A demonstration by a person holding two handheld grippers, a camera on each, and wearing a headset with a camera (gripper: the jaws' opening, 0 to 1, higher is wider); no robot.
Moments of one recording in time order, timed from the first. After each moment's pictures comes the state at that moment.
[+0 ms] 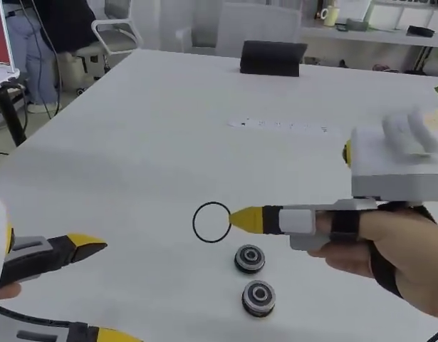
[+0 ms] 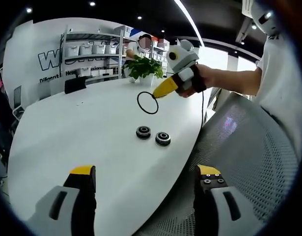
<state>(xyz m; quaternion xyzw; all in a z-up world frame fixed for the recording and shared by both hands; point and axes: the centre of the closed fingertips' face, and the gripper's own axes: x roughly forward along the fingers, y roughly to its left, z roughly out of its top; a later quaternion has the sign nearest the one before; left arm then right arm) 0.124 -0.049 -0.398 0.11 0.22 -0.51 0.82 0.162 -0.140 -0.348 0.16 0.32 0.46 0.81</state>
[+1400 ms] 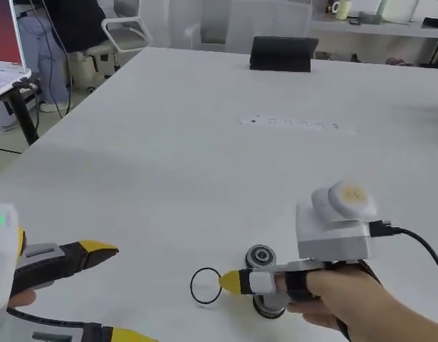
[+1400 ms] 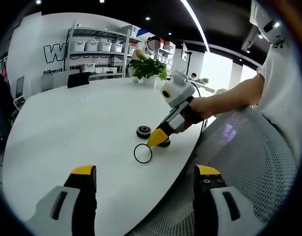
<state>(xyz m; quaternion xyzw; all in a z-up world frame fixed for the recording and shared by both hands) 0.124 -0.049 -0.403 0.07 0.24 -0.50 0.83 0.160 -0.135 -0.464 0.16 0.42 0.40 0.80</state>
